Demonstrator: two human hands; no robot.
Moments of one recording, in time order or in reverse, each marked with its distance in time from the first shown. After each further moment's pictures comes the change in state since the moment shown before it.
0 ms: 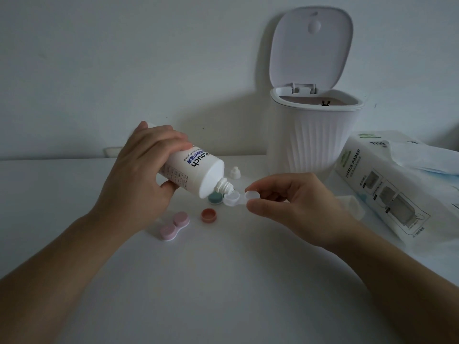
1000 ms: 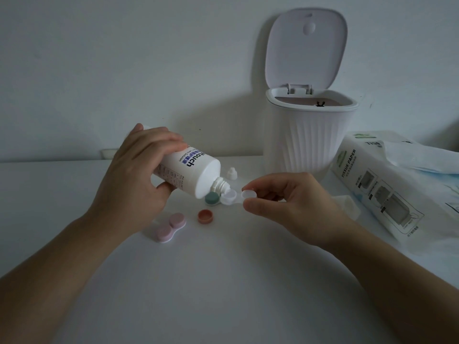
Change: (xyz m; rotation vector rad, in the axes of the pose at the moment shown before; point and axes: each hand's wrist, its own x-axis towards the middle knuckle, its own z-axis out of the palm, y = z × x) left_hand 0.000 0.001 0.000 -0.006 -0.015 -0.034; right_hand -0.001 -0.001 -0.001 -0.007 0.022 -0.006
